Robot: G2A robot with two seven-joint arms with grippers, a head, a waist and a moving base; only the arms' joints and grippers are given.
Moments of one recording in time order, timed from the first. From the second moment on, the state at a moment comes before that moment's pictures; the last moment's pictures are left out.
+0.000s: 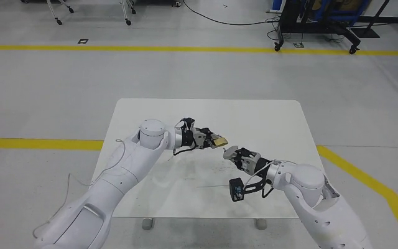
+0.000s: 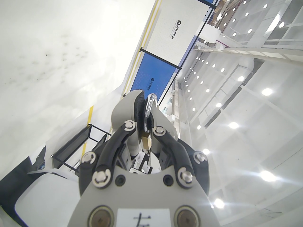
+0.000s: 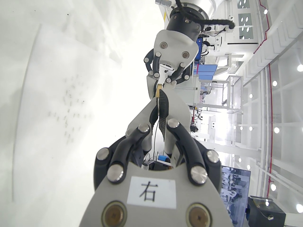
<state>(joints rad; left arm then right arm) 0.71 -1.33 -0.73 -0.96 -0.66 0.36 -0.92 -1.53 -1.03 1.28 -1.97 -2.59 -0.54 -0.42</state>
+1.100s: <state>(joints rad) 0.71 -1.35 -0.75 -0.96 -0.60 0.38 -0.94 -1.50 -1.02 1.26 -1.95 -2.53 -0.56 -0.32</state>
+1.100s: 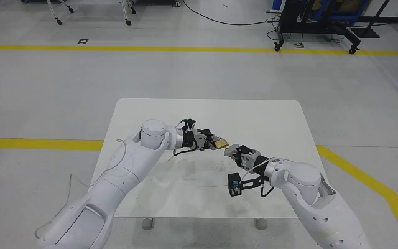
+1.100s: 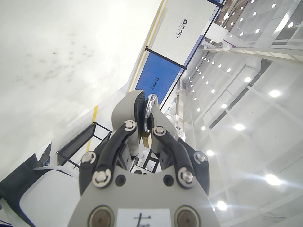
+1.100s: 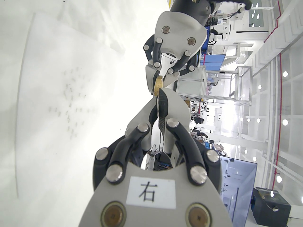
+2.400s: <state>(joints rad) 0.72 -1.36 -0.77 -0.95 -0.56 0.38 -0.96 -1.44 -1.02 1.19 -1.93 -2.49 -0.59 -0.20</state>
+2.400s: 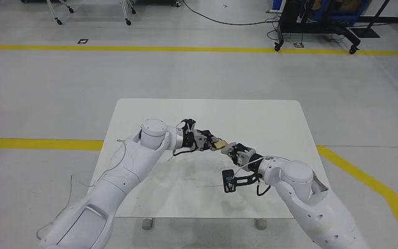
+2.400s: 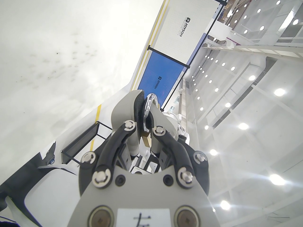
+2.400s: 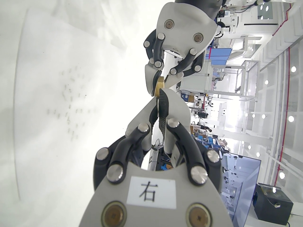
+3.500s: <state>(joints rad) 0.74 -1.34 -0.82 -1.02 -0.42 0.24 -0.89 -1.46 -1.00 1.23 -1.93 -2.43 -0.72 -0.25</state>
